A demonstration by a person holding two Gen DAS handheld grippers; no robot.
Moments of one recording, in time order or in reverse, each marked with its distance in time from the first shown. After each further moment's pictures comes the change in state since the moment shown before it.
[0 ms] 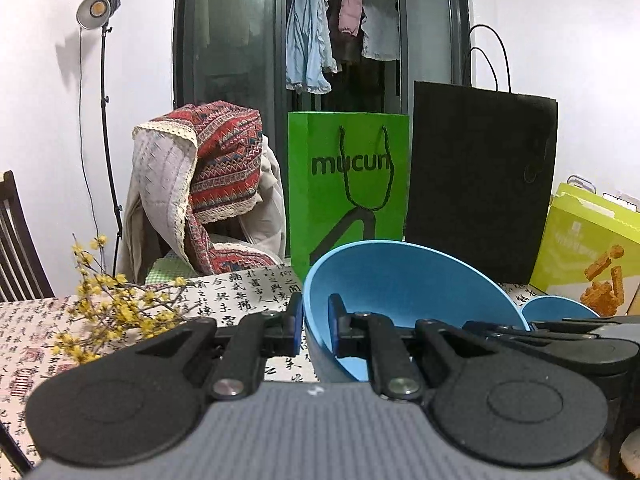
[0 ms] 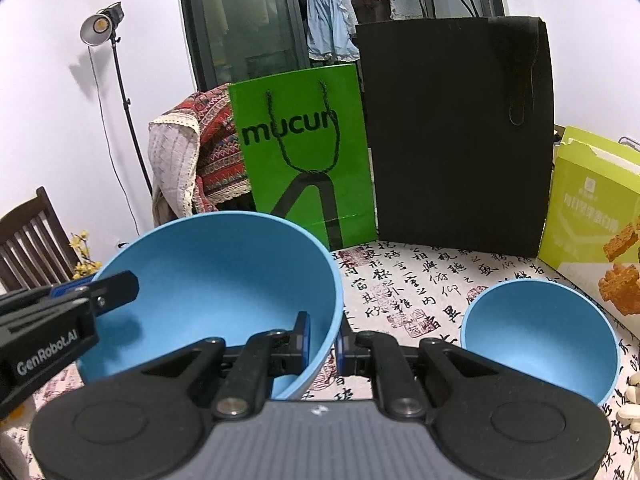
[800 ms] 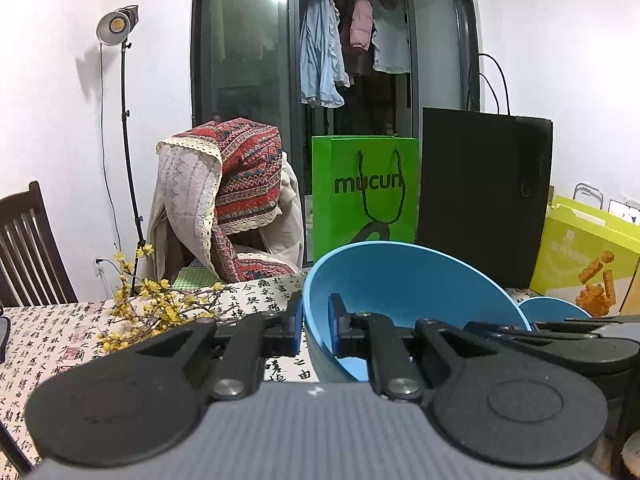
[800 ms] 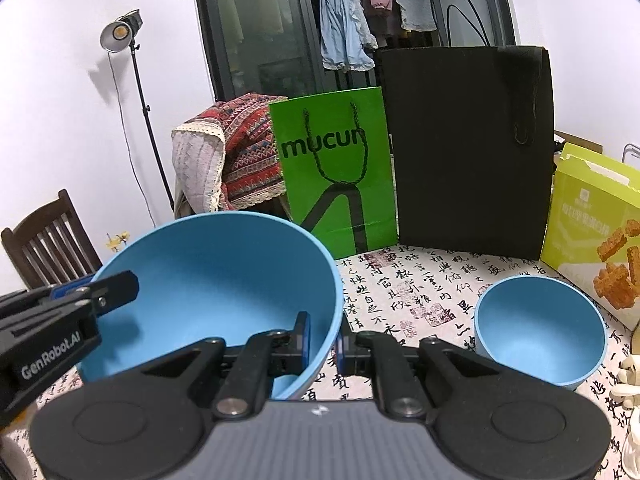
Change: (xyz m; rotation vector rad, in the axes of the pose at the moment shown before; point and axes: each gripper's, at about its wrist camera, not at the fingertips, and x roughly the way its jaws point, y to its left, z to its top) left arm -0.056 0.017 0.002 -0.004 -0.035 0.039; right arm -0.048 0.028 -0.007 -0.013 -0.024 0.029
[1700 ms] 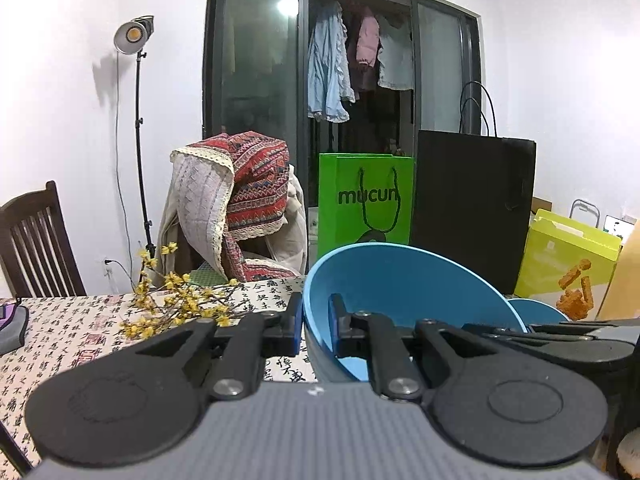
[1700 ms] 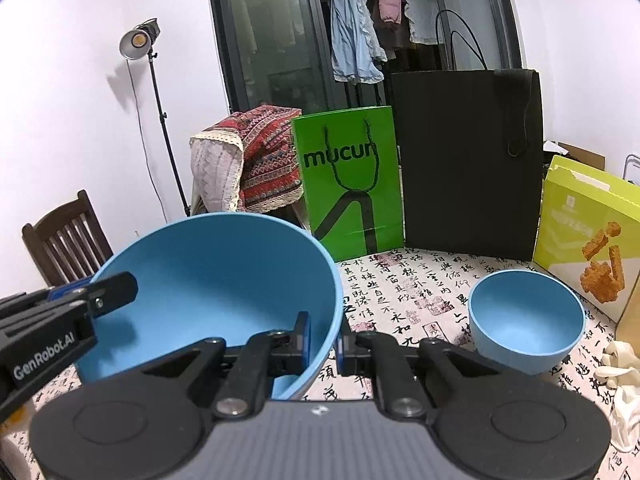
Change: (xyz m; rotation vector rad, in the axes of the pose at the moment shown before) left arm -0.065 0.003 -0.013 -0.029 -0.043 0.011; right arm -0.057 0.015 -0.021 -0.020 -0.032 0.024
